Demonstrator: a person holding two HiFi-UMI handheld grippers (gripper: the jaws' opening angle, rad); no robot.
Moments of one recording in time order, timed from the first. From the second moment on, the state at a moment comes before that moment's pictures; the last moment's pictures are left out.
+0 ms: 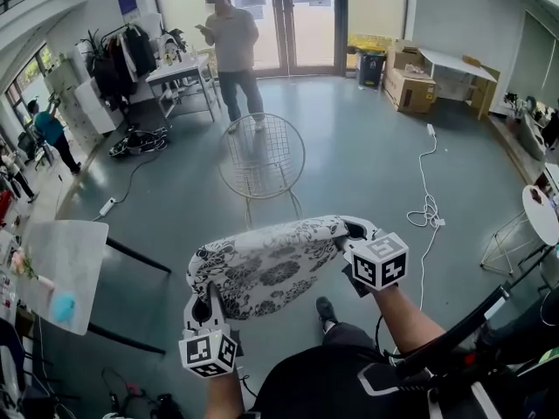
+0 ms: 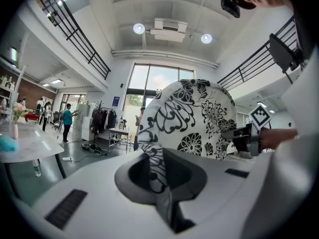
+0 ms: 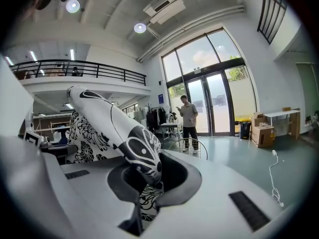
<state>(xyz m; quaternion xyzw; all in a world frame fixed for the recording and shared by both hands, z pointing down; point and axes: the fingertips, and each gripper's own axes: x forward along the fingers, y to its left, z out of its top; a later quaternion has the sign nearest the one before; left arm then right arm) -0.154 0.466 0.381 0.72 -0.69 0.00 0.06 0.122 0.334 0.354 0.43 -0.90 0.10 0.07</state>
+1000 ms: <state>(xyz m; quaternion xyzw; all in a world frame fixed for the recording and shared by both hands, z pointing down) -0.125 0.205 0.354 0.70 -0.71 0.05 0.07 0.147 0.066 0.344 0.40 -0.91 0.13 0.06</state>
